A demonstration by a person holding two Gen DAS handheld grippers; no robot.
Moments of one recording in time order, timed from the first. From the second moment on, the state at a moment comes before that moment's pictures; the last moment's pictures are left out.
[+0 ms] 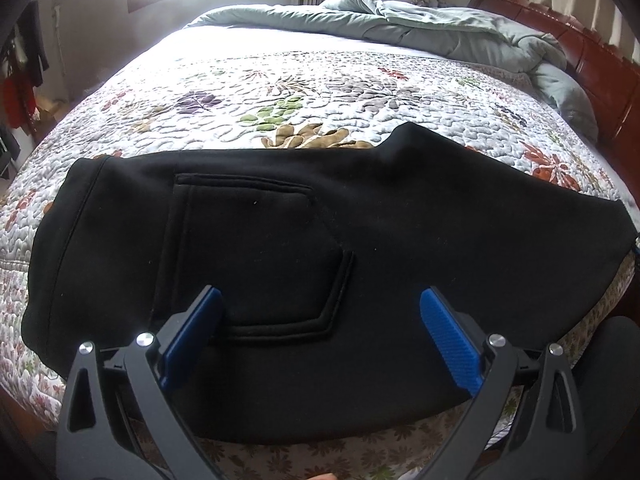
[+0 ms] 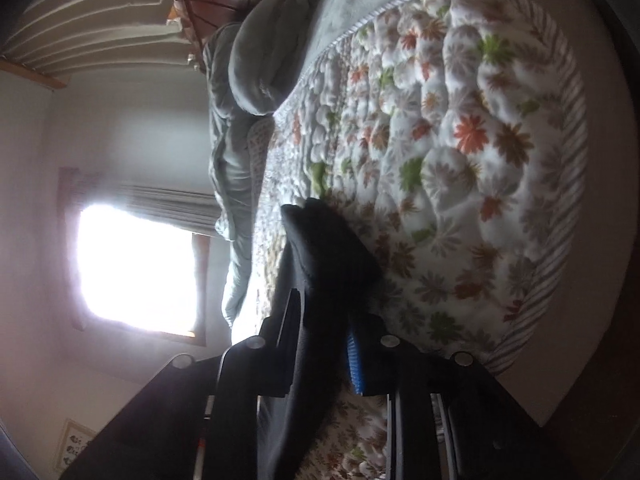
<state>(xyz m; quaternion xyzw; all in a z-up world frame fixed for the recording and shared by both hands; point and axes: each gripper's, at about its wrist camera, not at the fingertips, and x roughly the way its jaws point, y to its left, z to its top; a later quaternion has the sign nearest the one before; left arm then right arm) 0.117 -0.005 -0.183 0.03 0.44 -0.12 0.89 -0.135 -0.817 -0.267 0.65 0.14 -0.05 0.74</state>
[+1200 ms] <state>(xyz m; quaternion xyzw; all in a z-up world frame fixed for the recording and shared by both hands) 0.111 0.059 -0.156 0.05 0.39 -0.10 0.91 -0.090 -0.677 -0.047 0.32 0.20 -0.14 0.92</state>
